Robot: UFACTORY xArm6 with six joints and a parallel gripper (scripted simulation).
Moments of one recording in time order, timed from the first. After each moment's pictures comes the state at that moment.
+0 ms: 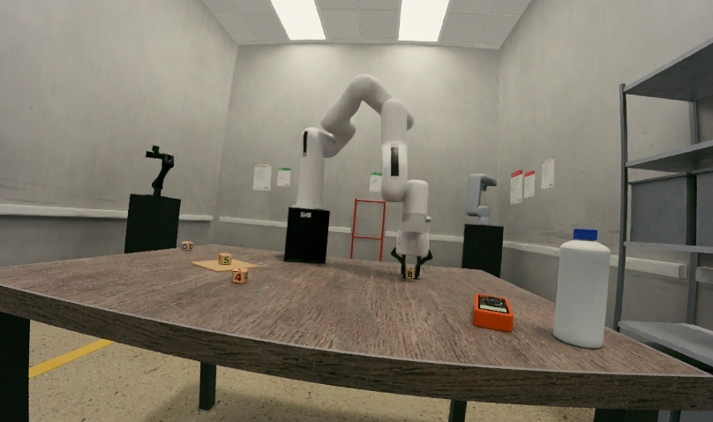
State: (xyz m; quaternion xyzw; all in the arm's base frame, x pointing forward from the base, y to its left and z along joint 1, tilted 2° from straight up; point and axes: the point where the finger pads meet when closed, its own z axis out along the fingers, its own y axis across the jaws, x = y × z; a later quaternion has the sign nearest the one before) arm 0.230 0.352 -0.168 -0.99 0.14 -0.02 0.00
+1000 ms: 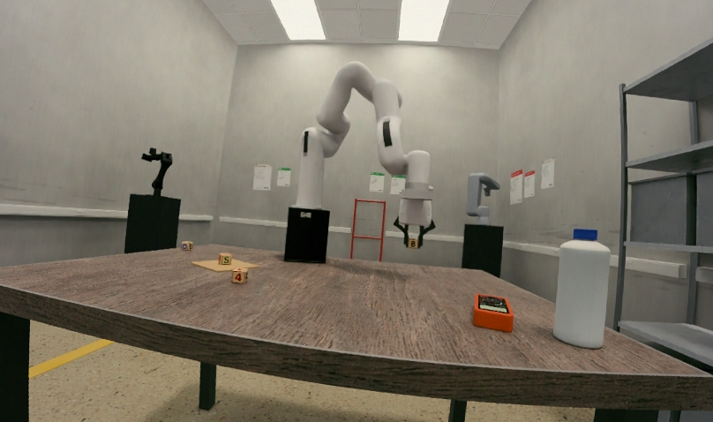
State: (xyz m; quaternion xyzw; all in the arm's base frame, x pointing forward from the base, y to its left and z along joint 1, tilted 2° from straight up) arm 0.227 0.353 -0.074 -0.99 0.14 -0.02 0.01
